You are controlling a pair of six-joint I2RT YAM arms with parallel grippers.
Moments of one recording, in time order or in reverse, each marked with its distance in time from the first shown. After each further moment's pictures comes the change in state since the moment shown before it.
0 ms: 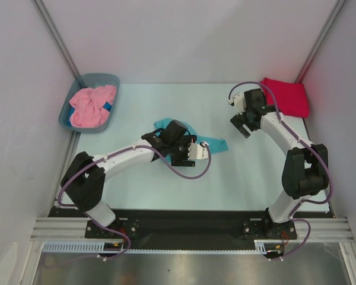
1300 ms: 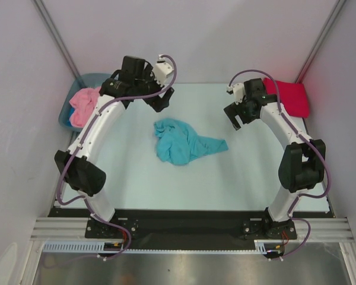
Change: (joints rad) left arm 0.396 0.135 0.780 -0.416 0.064 -0.480; right arm -0.003 0.074 0.195 -0.120 -0.257 0.185
